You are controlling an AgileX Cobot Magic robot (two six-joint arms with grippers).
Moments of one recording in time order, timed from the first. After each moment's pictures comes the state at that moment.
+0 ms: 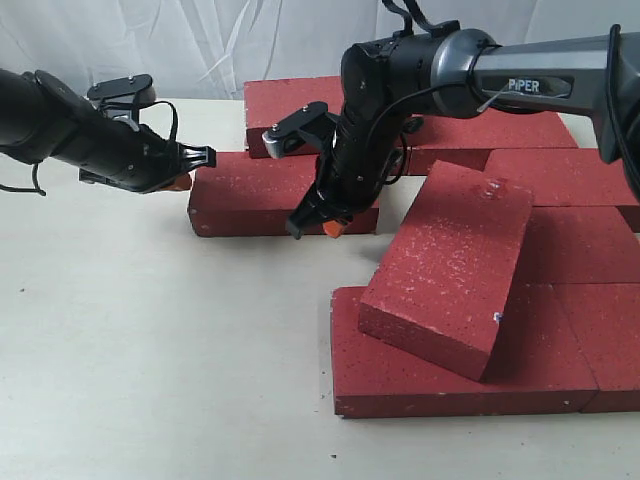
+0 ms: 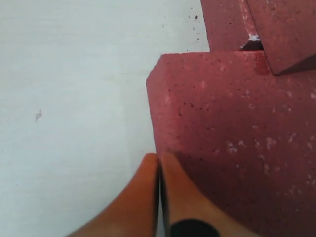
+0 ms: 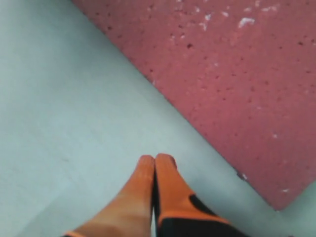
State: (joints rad) left arm -0.19 2.01 -1.17 -0.89 0.27 0.61; right arm 0.57 2.18 -1.64 0.10 0.89 -0.31
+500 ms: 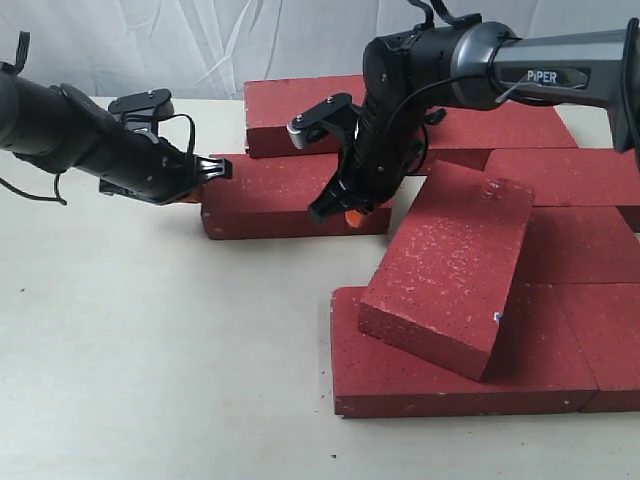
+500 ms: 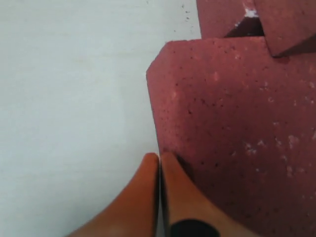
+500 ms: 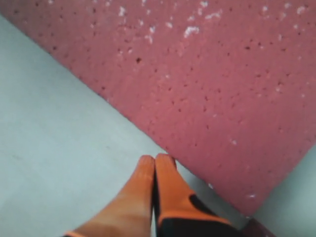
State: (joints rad) left arm -0.23 2.06 -1.19 -0.92 0.27 0.61; right arm 0.52 2.18 -1.64 0.06 0.89 -0.29
